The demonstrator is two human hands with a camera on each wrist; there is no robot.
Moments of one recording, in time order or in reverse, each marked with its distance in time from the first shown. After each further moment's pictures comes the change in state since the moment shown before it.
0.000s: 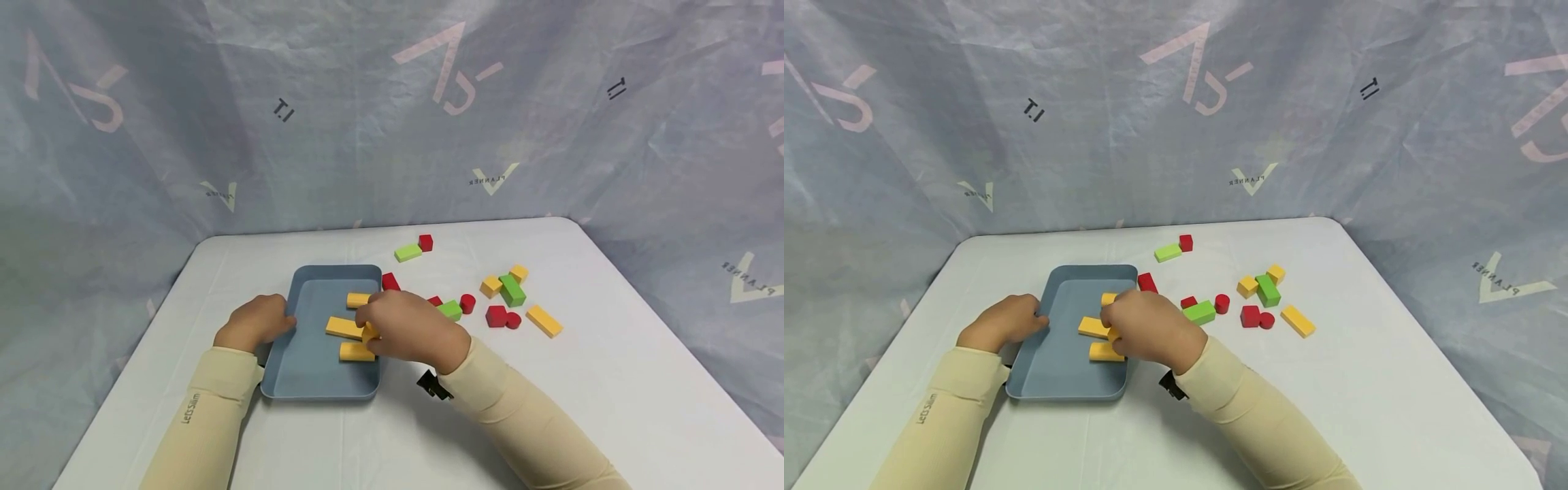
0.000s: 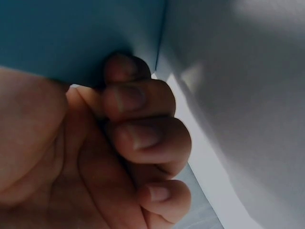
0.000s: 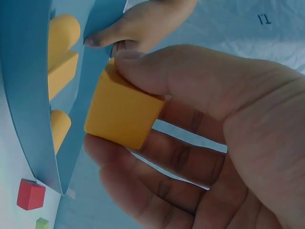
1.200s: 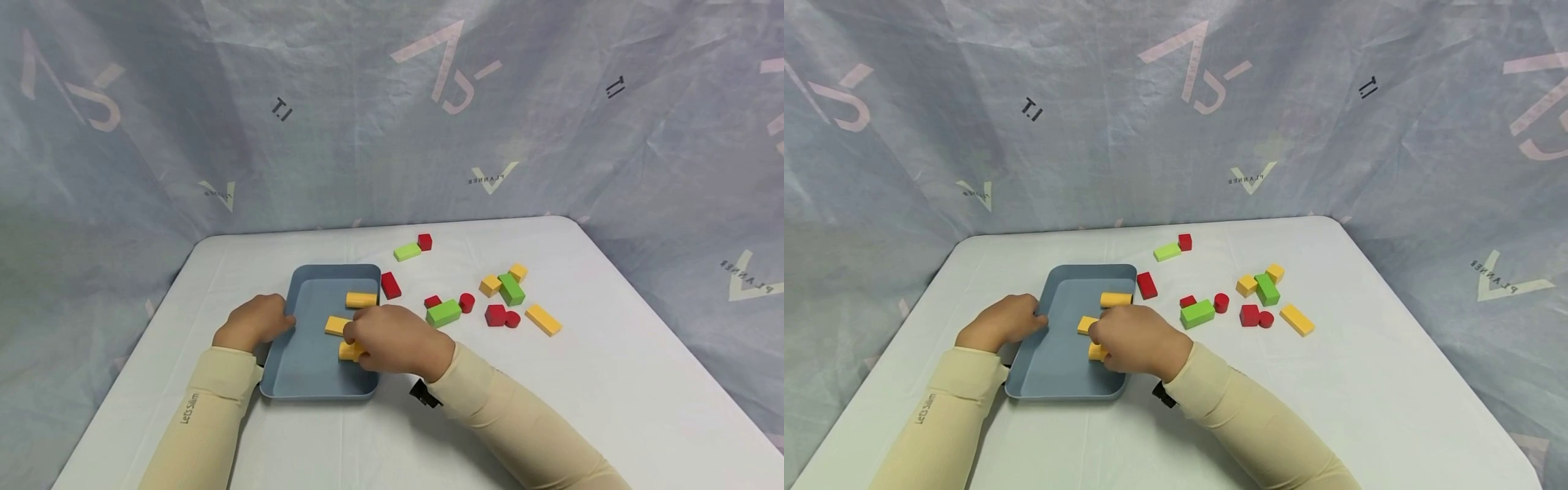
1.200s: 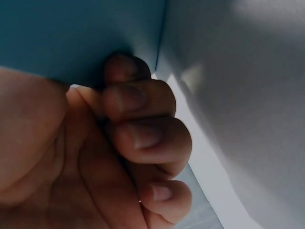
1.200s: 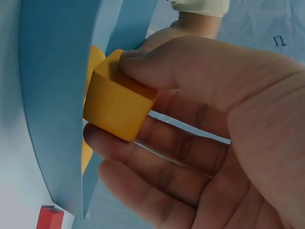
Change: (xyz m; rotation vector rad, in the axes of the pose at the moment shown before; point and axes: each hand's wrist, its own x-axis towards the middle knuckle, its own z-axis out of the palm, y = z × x) left_hand 0.002 -0.001 0.001 0.012 -0.008 -0.001; right_hand 0.007 -0.011 0.023 -0.096 -0.038 -0.093
